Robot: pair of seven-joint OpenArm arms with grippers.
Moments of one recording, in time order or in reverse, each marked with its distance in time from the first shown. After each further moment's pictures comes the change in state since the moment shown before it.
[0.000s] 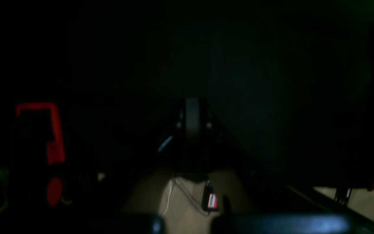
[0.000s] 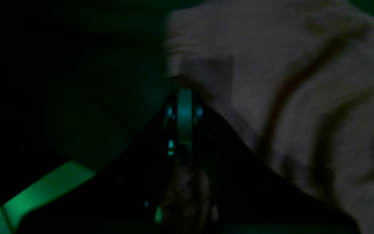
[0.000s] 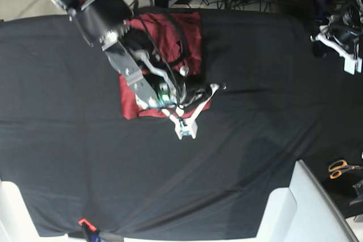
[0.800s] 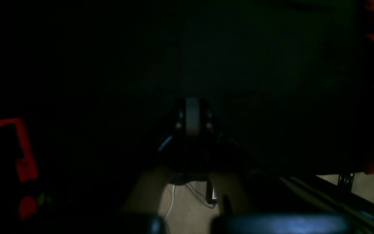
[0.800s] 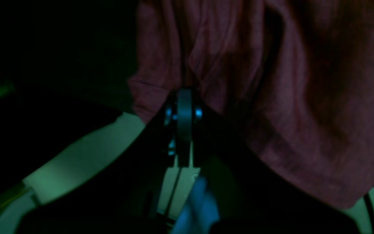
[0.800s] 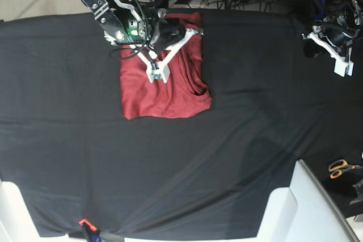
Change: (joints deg) left arm 0.3 -0.8 4.6 1.6 -0.1 0.0 0.2; right arm -19.1 9.0 -1.7 18.1 -0.5 -7.5 -2.6
